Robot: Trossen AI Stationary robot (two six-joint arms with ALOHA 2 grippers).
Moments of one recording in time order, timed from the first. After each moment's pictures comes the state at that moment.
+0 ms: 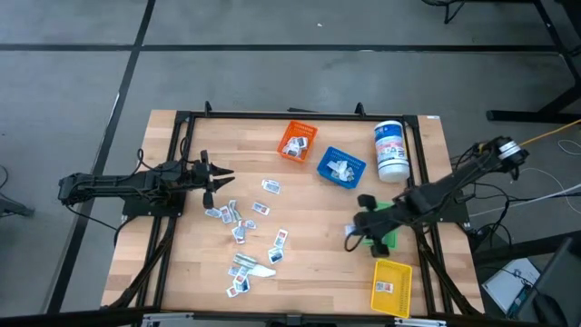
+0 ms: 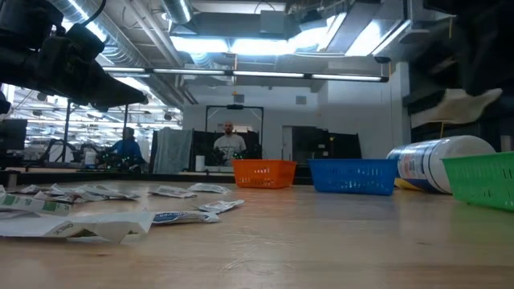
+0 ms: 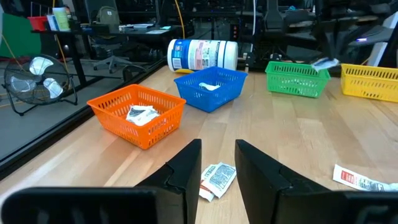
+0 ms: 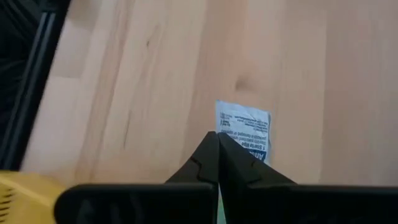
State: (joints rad) left arm 0.11 0.18 0.01 0.03 -0.16 -0.03; right arm 0.49 1.14 0.77 -0.57 0.12 0.36
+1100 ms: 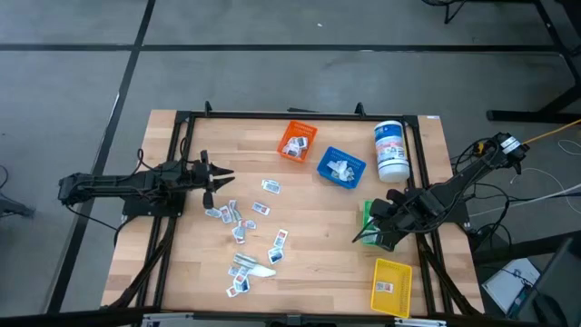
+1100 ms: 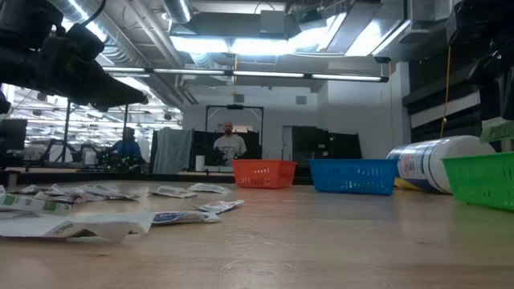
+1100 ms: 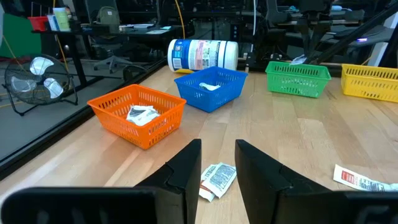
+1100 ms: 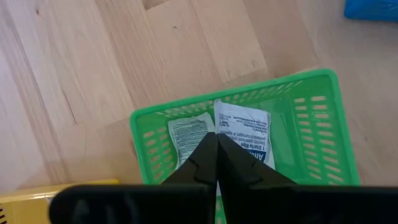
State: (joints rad) left arm 0.11 0.18 0.01 0.03 -0.16 -0.03; right arm 0.60 1.08 0.77 -0.93 0.24 0.94
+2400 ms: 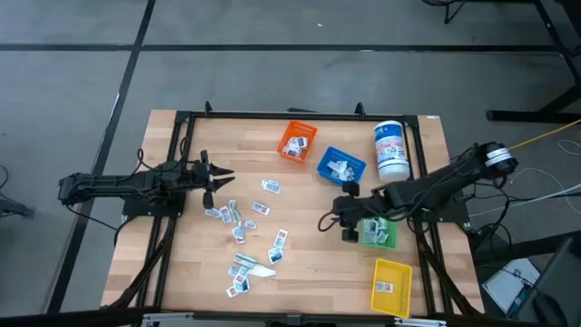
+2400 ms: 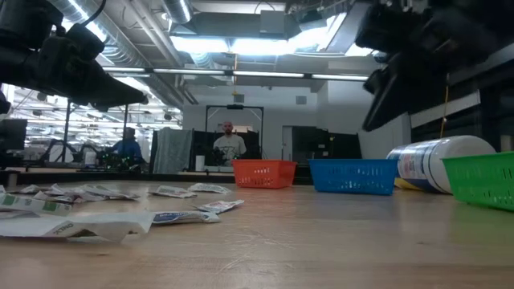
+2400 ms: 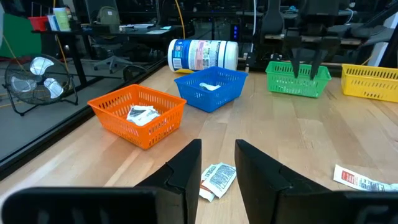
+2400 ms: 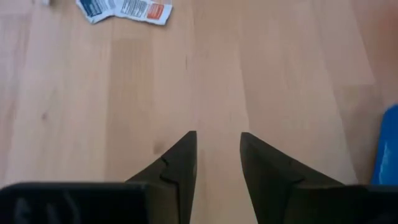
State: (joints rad) left arm 0.11 0.18 0.01 0.03 -0.16 -0.03; right arm 0.30 1.34 0.77 -0.32 0.24 0.28
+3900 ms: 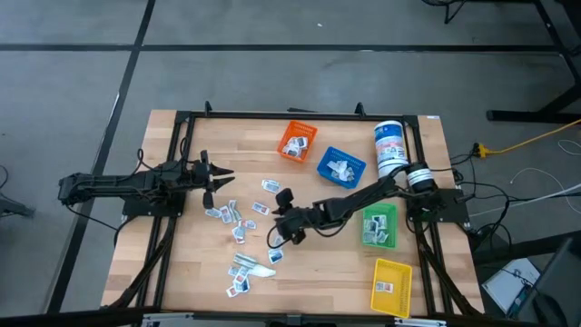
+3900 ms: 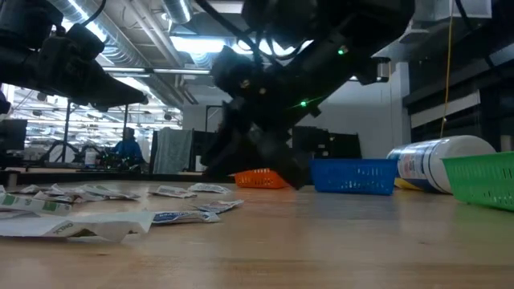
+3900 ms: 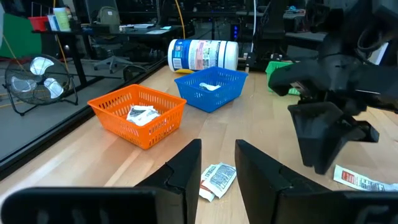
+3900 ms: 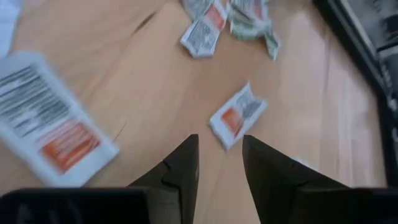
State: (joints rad) left arm 0.11 0.18 0.01 0.03 -0.16 -0.03; right arm 0.23 2.06 1.23 0.17 0.39 -0.62
